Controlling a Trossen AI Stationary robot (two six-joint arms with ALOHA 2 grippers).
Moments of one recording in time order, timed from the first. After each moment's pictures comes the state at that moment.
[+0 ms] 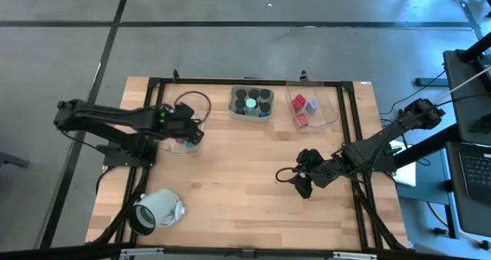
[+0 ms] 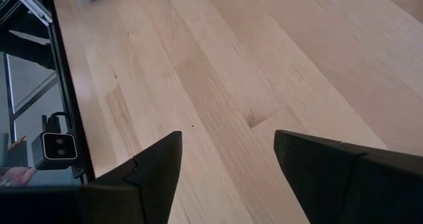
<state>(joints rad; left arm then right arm) -0.04 1.09 0.91 -1.01 -0.63 -0.87 0.56 1.22 0.79 -0.47 0.32 1.06</state>
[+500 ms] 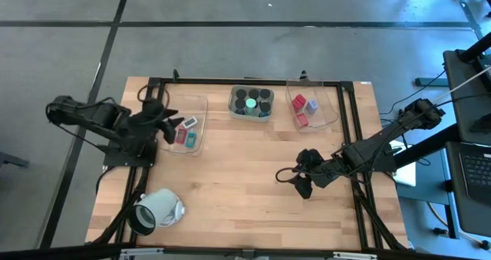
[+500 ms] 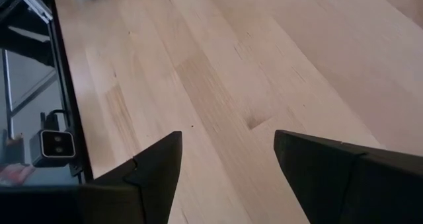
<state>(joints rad) -0.28 0.69 0.92 -1.01 -0.78 -0.83 0.56 1.22 0.79 -0.46 0.32 1.05</state>
